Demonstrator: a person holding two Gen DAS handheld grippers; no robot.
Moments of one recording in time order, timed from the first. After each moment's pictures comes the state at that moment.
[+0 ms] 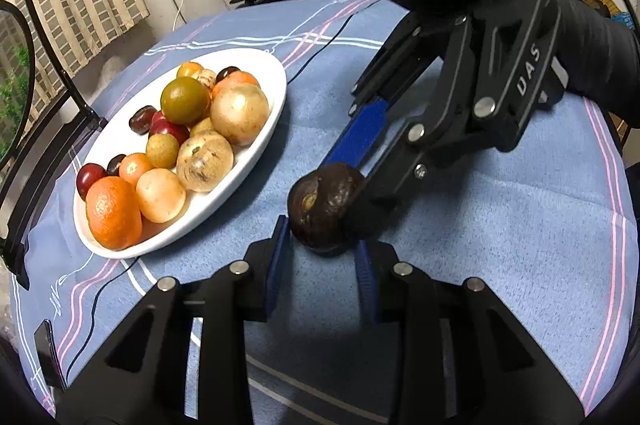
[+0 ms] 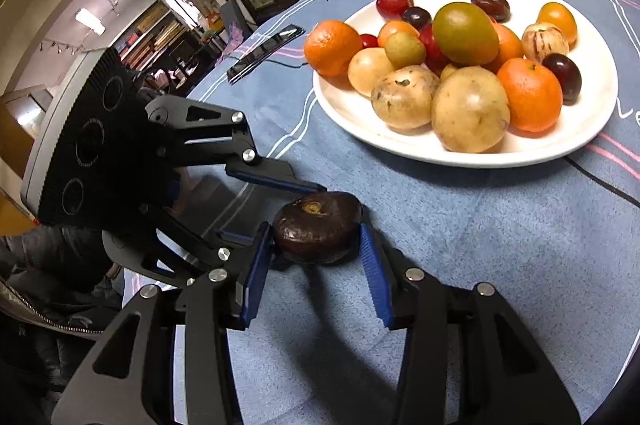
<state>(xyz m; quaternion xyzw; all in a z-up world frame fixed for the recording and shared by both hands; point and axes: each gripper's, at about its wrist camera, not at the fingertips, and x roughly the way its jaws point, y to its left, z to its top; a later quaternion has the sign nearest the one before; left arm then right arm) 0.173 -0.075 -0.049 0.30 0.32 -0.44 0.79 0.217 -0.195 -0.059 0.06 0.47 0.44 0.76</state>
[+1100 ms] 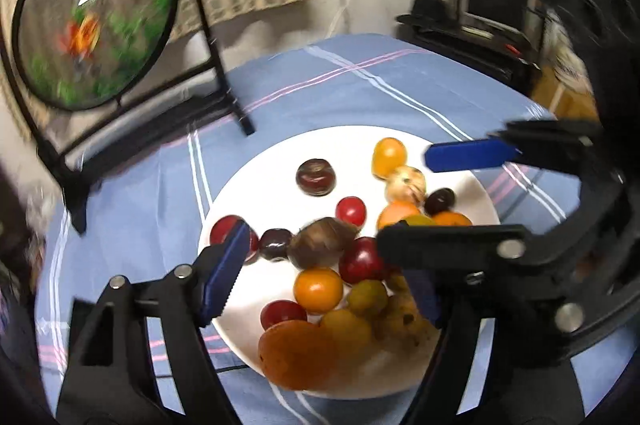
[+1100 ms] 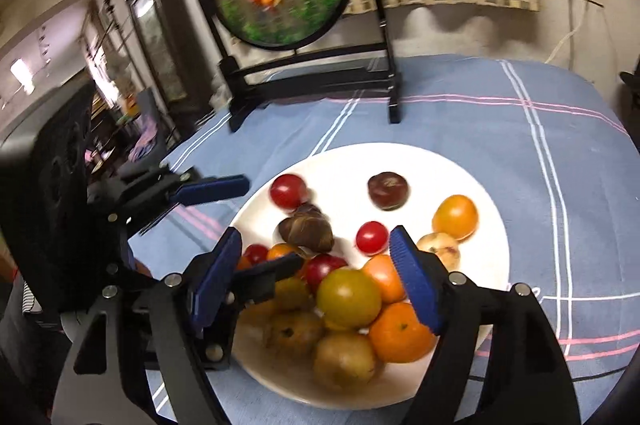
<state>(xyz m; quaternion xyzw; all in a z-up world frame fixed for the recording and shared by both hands) 0.321 -0.079 0.024 0.14 0.35 -0.21 0.90 0.307 -0.202 0.008 0.07 0.36 0.26 0.89</state>
